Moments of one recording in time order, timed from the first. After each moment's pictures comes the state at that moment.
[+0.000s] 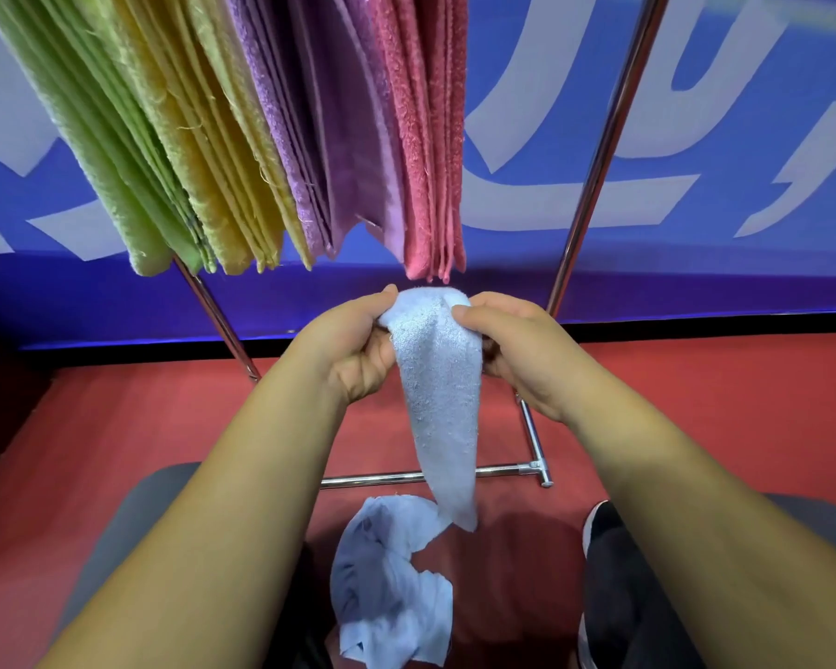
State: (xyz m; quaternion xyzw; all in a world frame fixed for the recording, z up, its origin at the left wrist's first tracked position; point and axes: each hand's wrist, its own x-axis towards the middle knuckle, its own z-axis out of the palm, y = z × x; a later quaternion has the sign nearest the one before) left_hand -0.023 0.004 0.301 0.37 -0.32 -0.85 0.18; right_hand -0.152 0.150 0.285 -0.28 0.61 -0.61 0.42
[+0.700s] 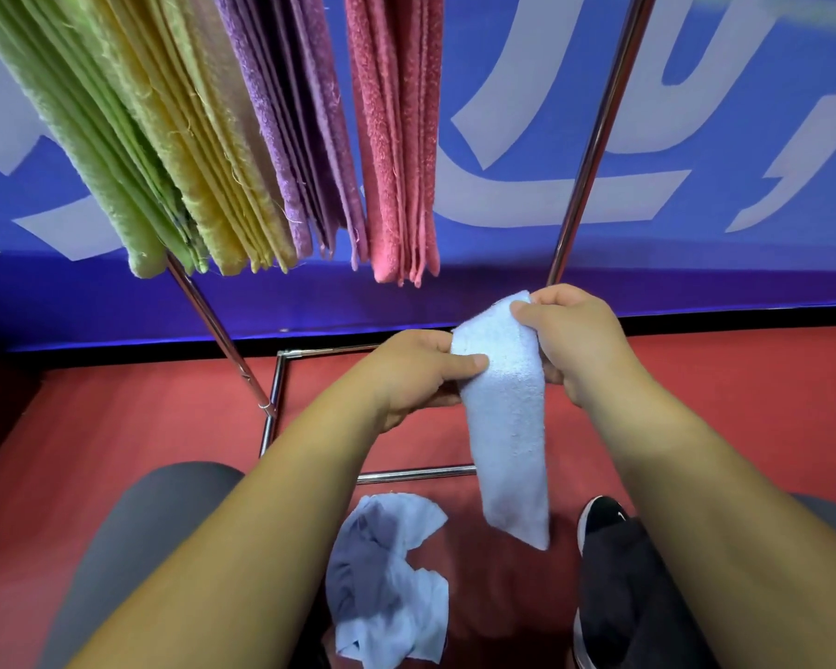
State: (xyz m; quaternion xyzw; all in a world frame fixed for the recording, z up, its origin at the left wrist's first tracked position) left_hand -0.043 0.050 0.269 0.31 -0.63 -0.71 -0.01; right_hand -0.194 0.170 0.271 -0.12 0.75 -0.60 0.24
